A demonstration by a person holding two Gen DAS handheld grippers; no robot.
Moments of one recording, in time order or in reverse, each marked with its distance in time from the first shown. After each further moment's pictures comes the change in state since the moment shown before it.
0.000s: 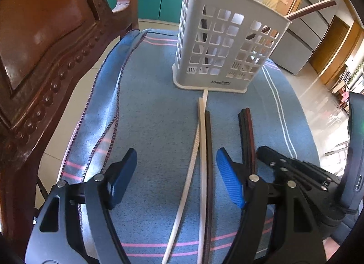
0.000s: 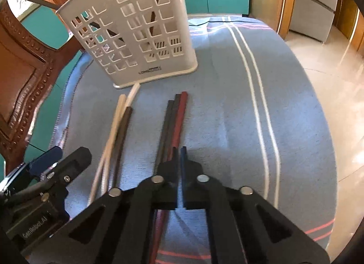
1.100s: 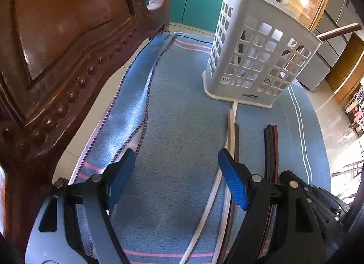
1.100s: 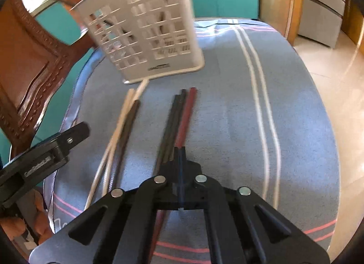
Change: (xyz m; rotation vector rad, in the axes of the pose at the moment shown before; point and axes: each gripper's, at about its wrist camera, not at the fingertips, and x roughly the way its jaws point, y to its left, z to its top) left arm 0.005 0.025 0.005 -0.108 -0.034 0.090; right arm -0.010 -0.013 -0.010 -0.013 -0.031 0.057
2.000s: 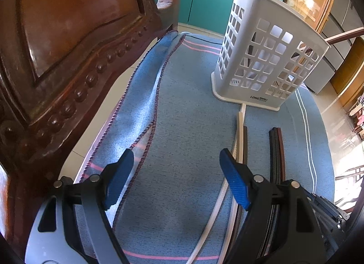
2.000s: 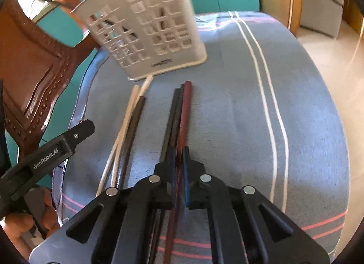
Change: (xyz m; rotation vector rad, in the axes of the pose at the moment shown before) left arm 0.006 0.005 0.002 -0.015 -0.002 0.031; right arm 0.011 0.001 -0.001 0.048 0.029 0.075
